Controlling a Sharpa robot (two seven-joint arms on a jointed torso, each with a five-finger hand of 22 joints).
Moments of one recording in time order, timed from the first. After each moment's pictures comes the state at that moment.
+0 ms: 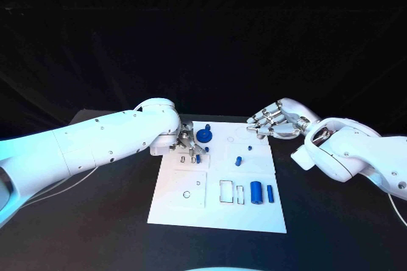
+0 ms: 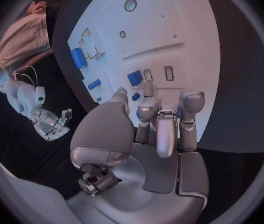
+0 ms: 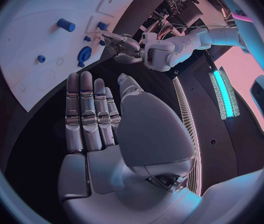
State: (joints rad) left arm 1.30 -0.59 0.00 1.31 -1.15 0.29 -0.66; left_hand 1.12 0.01 -0.08 0.29 0.18 1.09 0.07 0.30 0.38 1.32 0.00 1.11 1.05 1.47 -0.06 1.50 1.31 0.14 1.25 0.04 1.21 0.89; right arm 1.33 -0.90 -0.12 1.64 -0.82 -0.39 0.03; right_hand 1.44 -0.10 0.03 0.27 0.35 1.07 0.17 0.09 0.08 1.18 0.10 0.21 0.18 1.28 0.06 0.15 0.31 0.17 1.03 0.17 0.28 0.53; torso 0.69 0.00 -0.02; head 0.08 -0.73
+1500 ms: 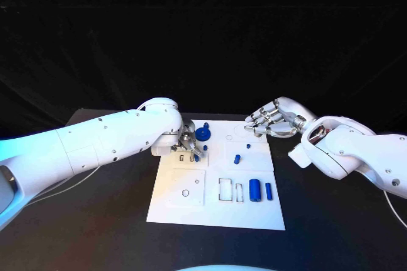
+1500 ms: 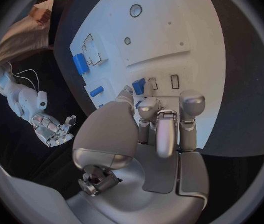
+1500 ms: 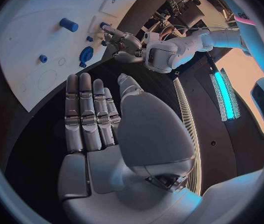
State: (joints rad) left arm 1.30 -0.56 -0.01 1.29 -1.13 0.34 -0.66; left_hand 1.25 0.06 -0.05 0.29 0.18 1.06 0.07 0.31 0.46 1.32 0.00 1.10 1.05 1.47 -0.06 1.50 1.31 0.14 1.24 0.04 1.24 0.92; right arm 1.33 -0.89 -0.12 1.63 -0.83 -0.40 0.03; right_hand 1.44 -0.10 0.03 0.26 0.36 1.06 0.18 0.08 0.08 1.17 0.12 0.20 0.17 1.25 0.07 0.12 0.30 0.17 1.01 0.18 0.25 0.51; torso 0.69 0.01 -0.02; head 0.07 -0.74
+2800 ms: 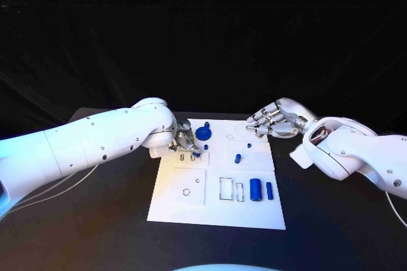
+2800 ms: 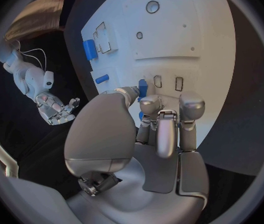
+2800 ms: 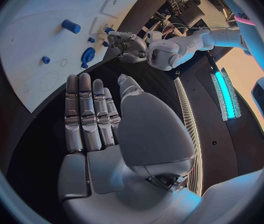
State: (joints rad) left arm 1.29 -0.62 -0.01 1.34 -0.97 0.20 -0.65; left_hand 1.35 -0.17 0.54 0.32 0.18 1.03 0.07 0.32 0.62 1.32 -0.01 1.03 1.01 1.47 -0.06 1.50 1.31 0.14 1.23 0.04 1.29 0.97; right arm 1.32 -0.90 -0.12 1.63 -0.83 -0.40 0.02; right_hand 1.44 -0.10 0.03 0.26 0.37 1.06 0.18 0.08 0.08 1.17 0.12 0.20 0.17 1.25 0.07 0.12 0.30 0.17 1.01 0.18 0.24 0.50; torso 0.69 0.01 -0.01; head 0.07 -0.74
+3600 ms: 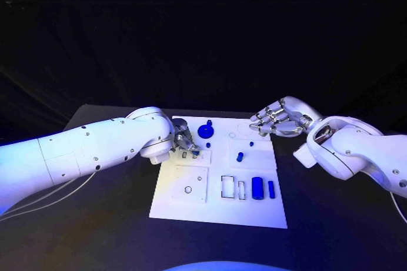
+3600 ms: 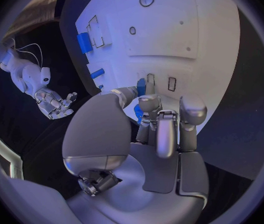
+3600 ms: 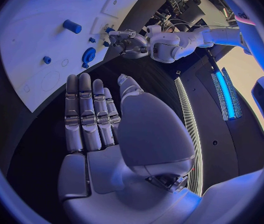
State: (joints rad) left arm 1.25 -0.68 -0.02 1.42 -1.04 0.02 -0.65; left_hand 1.27 -0.19 0.59 0.25 0.18 1.03 0.07 0.36 0.67 1.34 -0.02 0.98 0.95 1.47 -0.07 1.50 1.31 0.12 1.25 0.03 1.31 1.02; right arm 1.32 -0.90 -0.12 1.63 -0.83 -0.40 0.02; right_hand 1.44 -0.10 0.03 0.26 0.38 1.06 0.18 0.08 0.08 1.17 0.12 0.20 0.17 1.25 0.07 0.12 0.30 0.17 1.01 0.18 0.25 0.50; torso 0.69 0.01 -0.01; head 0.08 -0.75
